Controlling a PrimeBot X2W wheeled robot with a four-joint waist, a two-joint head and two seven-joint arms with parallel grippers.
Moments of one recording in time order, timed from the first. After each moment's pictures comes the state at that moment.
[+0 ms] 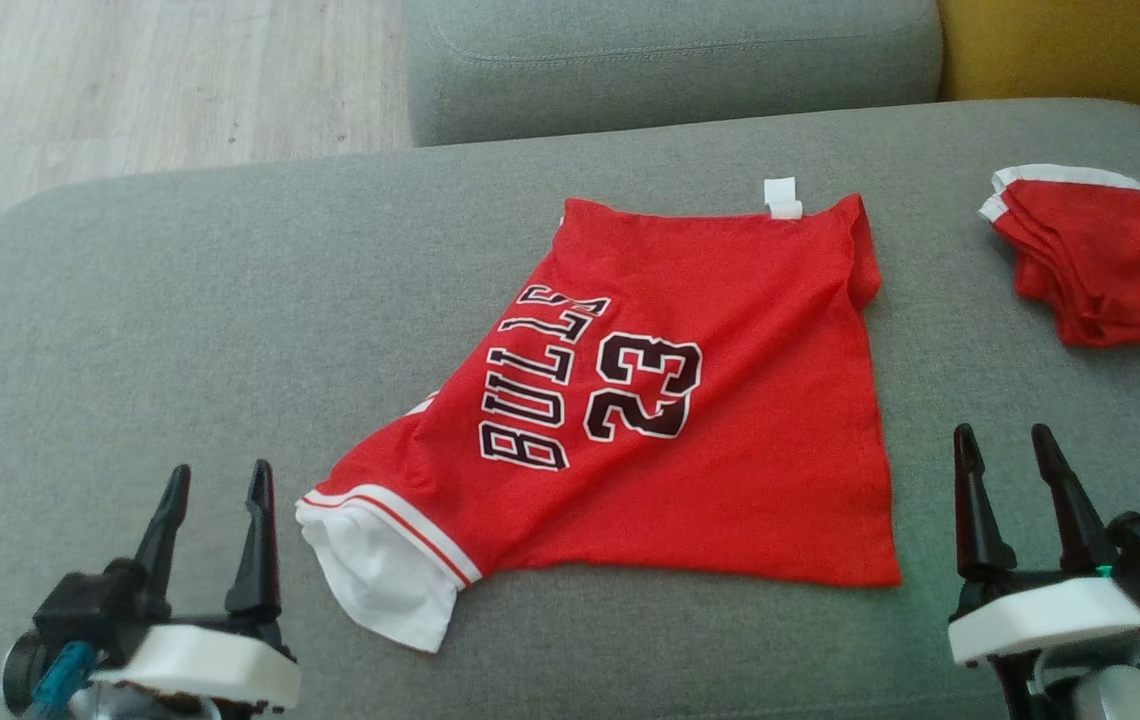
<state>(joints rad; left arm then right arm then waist) 0.11 0.21 -0.16 0.05 -0.32 0.06 -0.25 0.05 -0.08 -0.02 0.16 0.23 0.13 -0.17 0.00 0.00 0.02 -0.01</state>
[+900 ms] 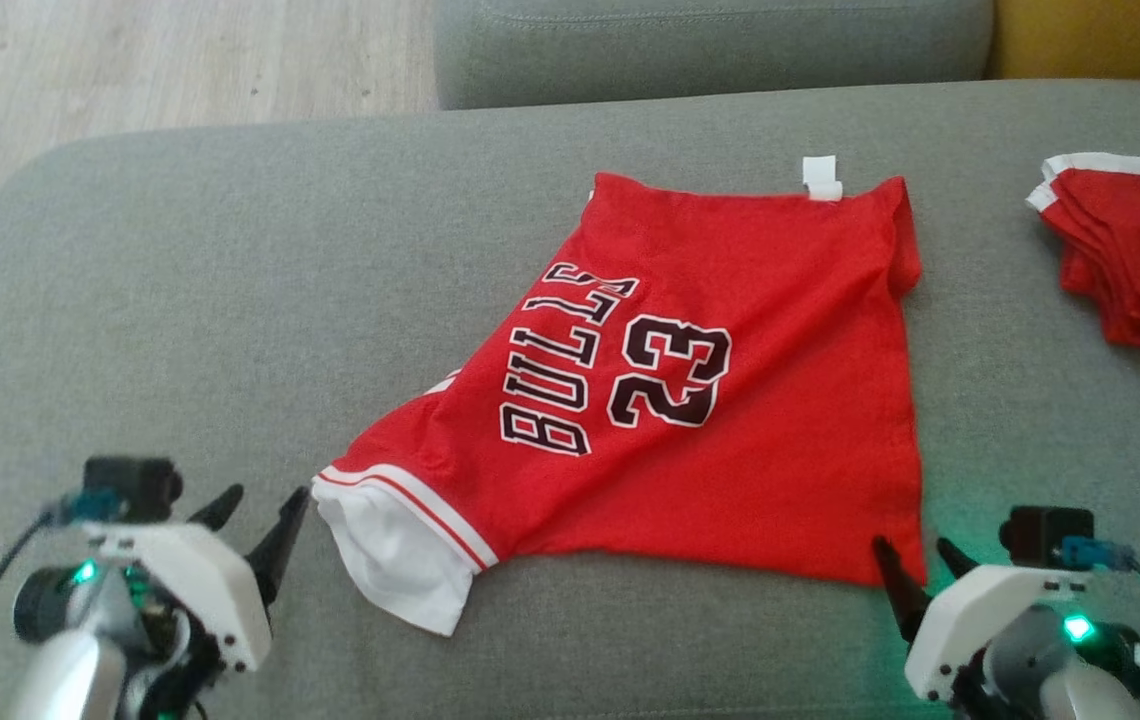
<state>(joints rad) -0.06 0.30 -0.18 0.23 -0.45 -0.11 0.26 -0.01 -0.07 -0.01 0.35 0.27 0.13 0.33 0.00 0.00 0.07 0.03</state>
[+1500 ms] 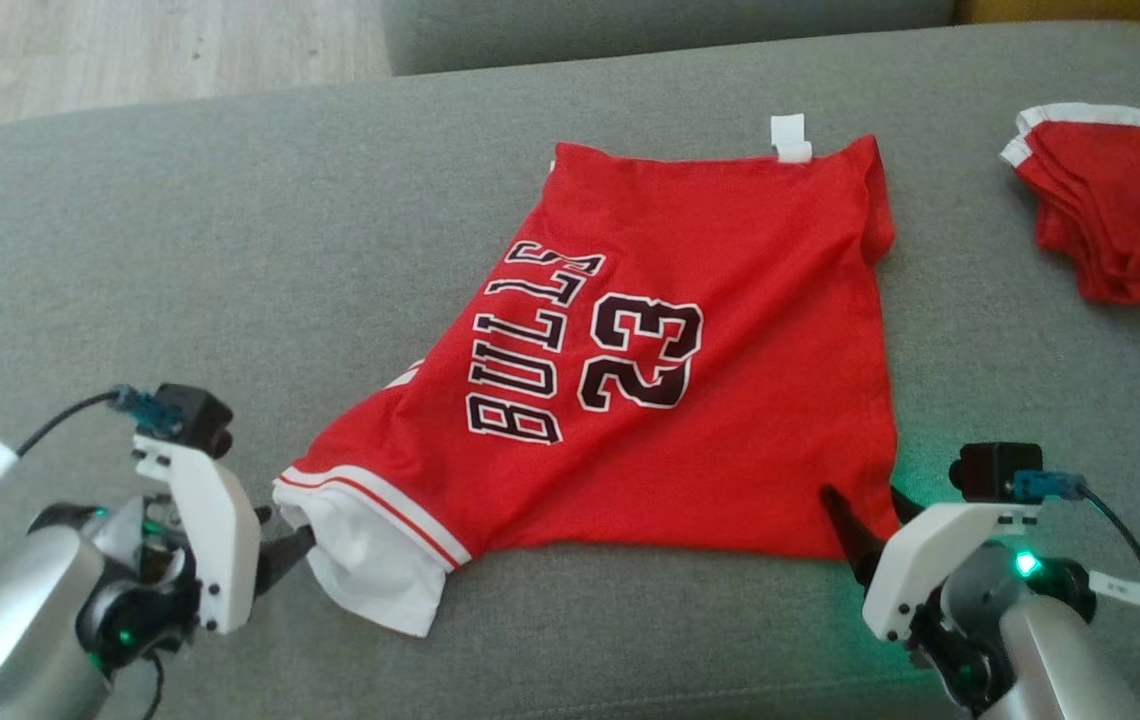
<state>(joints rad) -0.37 0.59 -0.67 0.35 -0.87 -0.12 0.59 -0.14 -0.07 0.09 0.44 0.34 0.13 0.38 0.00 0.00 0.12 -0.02</state>
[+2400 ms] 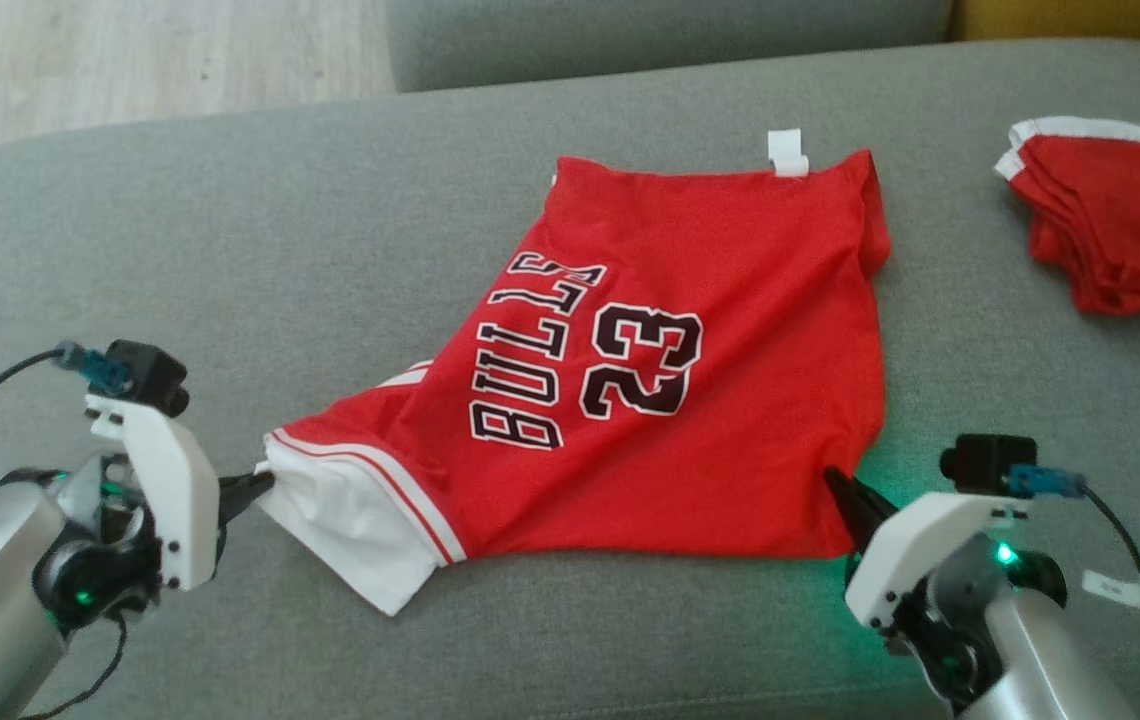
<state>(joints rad) -0.58 0.69 -0.97 0.46 -1.12 -0.13 0.44 -0.18 -0.07 0.15 0.47 0.47 0.13 0.30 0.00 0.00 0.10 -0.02</state>
